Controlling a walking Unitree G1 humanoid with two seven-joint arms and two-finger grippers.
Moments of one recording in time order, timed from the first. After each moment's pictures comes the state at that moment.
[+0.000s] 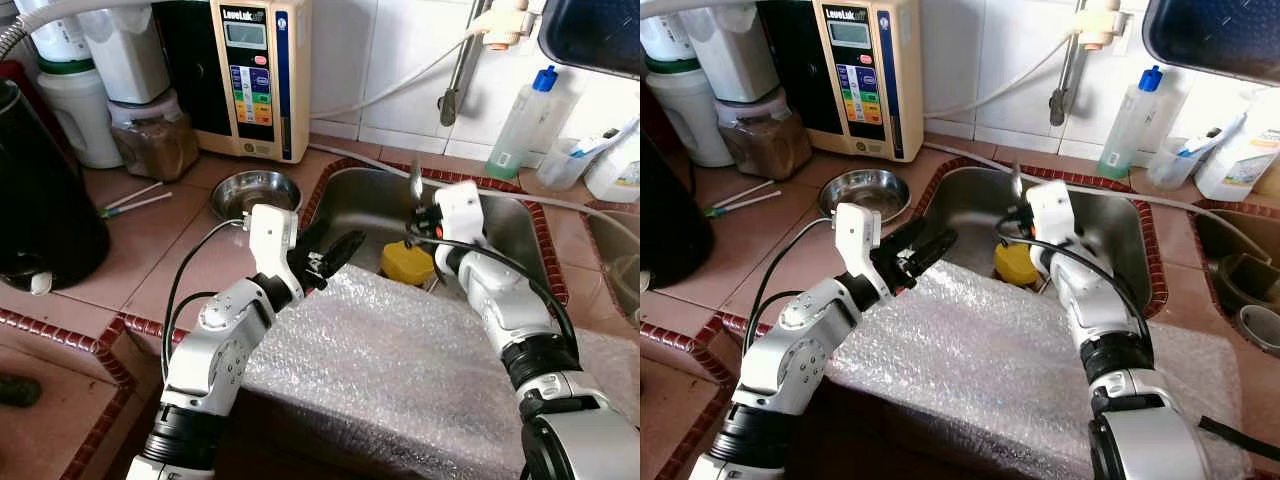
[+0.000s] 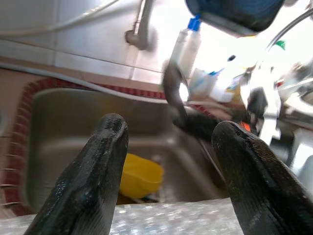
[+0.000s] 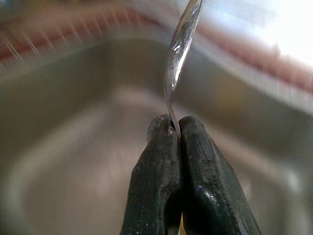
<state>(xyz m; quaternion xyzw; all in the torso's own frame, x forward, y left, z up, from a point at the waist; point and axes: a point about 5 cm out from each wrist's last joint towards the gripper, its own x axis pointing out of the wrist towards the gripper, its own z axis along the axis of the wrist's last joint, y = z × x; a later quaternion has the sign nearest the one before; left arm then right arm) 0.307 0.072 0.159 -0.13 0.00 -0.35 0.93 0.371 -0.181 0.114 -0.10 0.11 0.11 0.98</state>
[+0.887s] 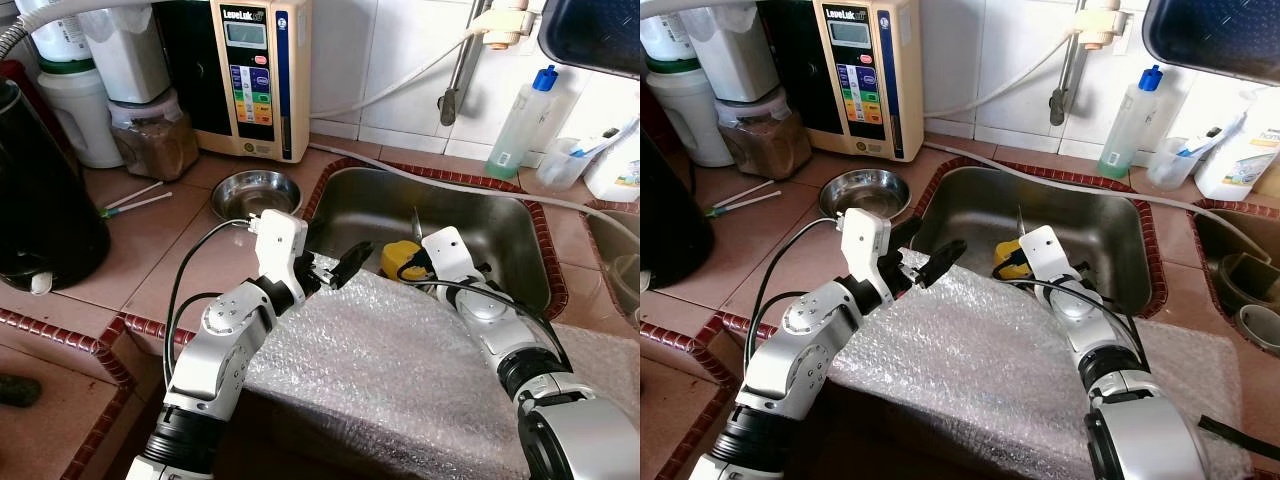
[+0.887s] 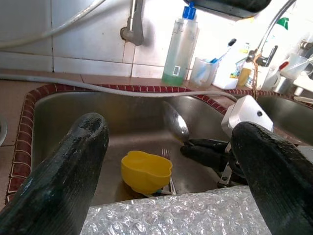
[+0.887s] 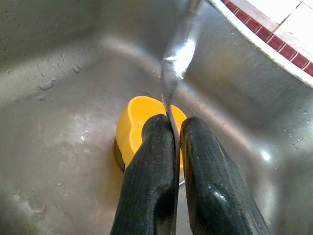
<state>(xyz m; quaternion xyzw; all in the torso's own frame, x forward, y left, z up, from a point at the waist) 0.304 0.066 0.155 -0.08 -0.01 -0.37 0.93 0.363 -0.180 0.087 -0.21 0.13 0.11 0.96</state>
